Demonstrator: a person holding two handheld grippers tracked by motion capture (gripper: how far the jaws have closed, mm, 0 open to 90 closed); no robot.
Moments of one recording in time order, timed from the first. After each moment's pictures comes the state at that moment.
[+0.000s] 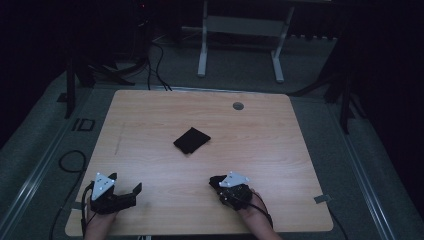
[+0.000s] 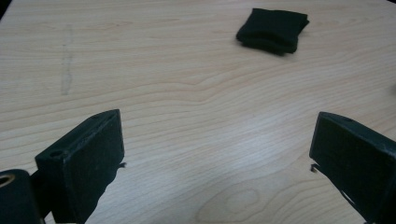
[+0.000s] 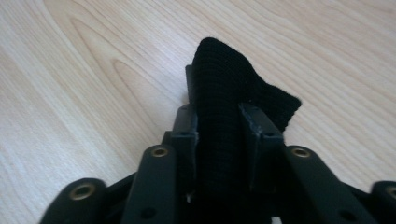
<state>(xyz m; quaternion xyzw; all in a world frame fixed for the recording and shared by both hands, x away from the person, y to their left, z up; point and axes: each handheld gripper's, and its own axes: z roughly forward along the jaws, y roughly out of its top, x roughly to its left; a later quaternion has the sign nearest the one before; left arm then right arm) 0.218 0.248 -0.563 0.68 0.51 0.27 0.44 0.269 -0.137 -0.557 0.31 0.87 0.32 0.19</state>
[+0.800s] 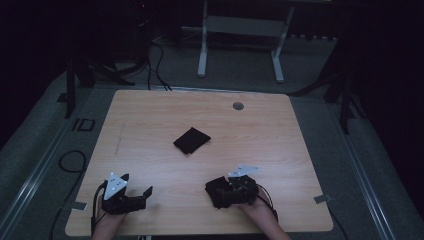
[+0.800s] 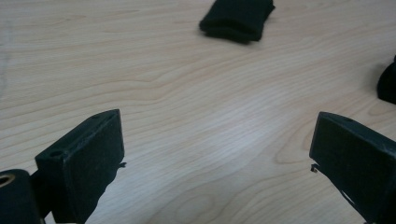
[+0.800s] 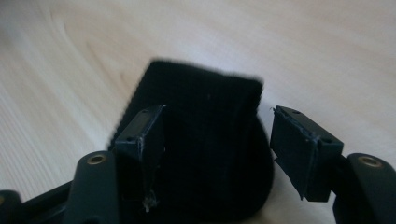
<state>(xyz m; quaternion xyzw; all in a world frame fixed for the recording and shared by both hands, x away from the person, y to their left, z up) 0.222 0.221 -0.566 0.72 0.48 0.24 0.44 0.285 -0.155 -0.551 0.35 0.87 0.34 0.09</state>
